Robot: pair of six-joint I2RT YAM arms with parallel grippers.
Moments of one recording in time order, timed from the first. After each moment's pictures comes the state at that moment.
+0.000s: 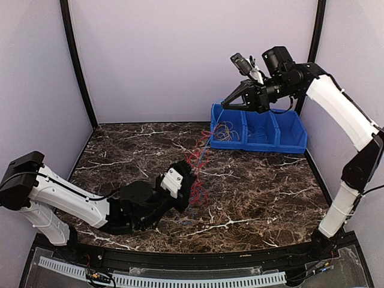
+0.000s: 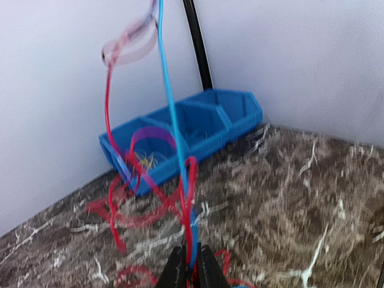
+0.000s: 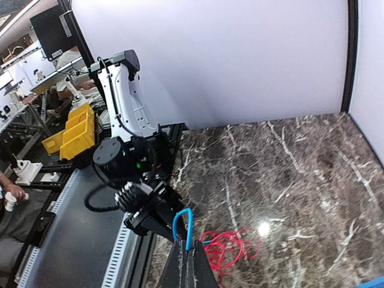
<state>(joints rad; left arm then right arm) -1.33 1.57 0.66 0.89 -0.61 0.21 0.52 1.71 1.98 -1.06 -1.19 -0.47</state>
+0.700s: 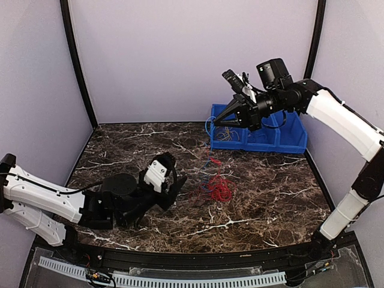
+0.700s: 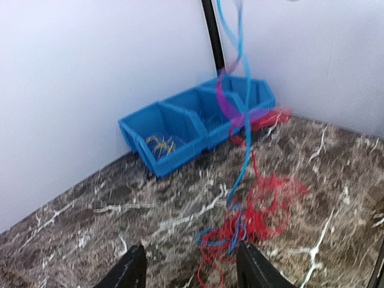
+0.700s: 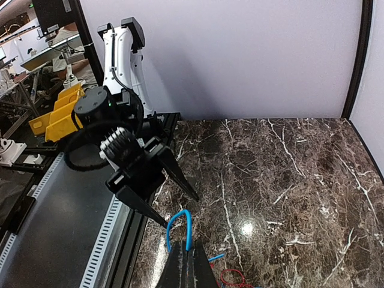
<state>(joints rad) -1.34 1.31 0.63 0.49 -0.69 0.10 0.61 1.58 1.70 -0.77 -1.10 -0.45</state>
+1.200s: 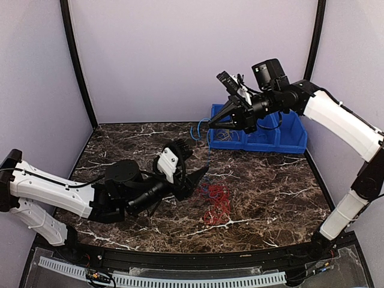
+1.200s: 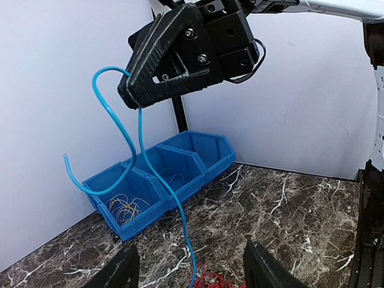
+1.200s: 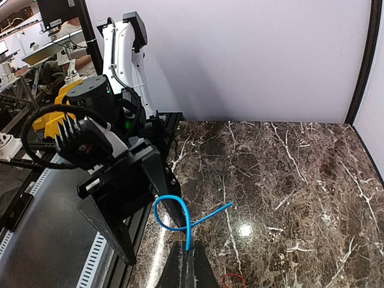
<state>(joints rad) -1.31 1.38 0.77 0.68 -0.46 0.21 0.66 1.59 1.70 -0.74 -1.07 -0.45</state>
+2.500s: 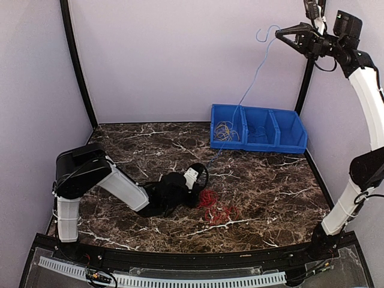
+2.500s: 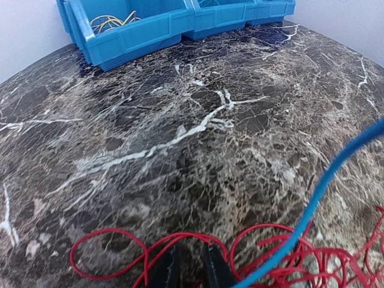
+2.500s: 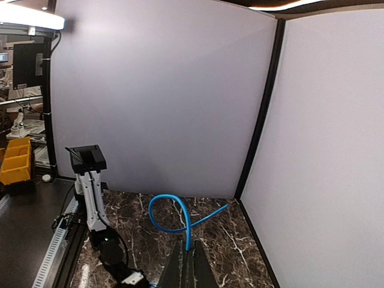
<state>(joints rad) -1.03 2.08 0.92 0.71 -0.28 -0.12 0.10 1.67 2.27 -0.45 -1.43 -0.03</state>
